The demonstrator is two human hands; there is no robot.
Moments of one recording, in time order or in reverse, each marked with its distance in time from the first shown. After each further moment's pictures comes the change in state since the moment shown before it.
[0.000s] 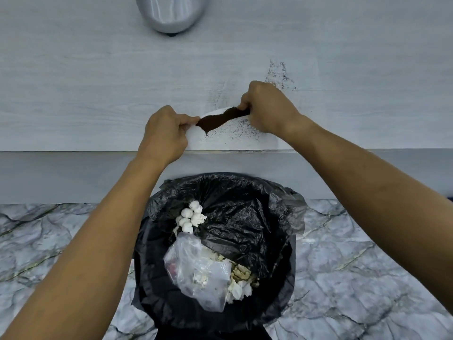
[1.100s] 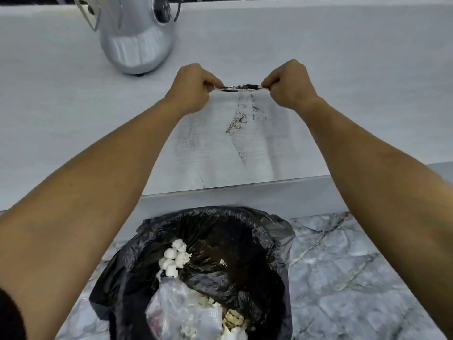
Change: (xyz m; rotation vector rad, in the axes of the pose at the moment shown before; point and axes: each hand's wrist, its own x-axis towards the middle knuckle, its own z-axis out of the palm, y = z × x) left_hand 0.183 0.091 0.025 -0.012 -0.043 0.277; right_hand 0.052 0.130 -0.049 0.379 0.322 0.433
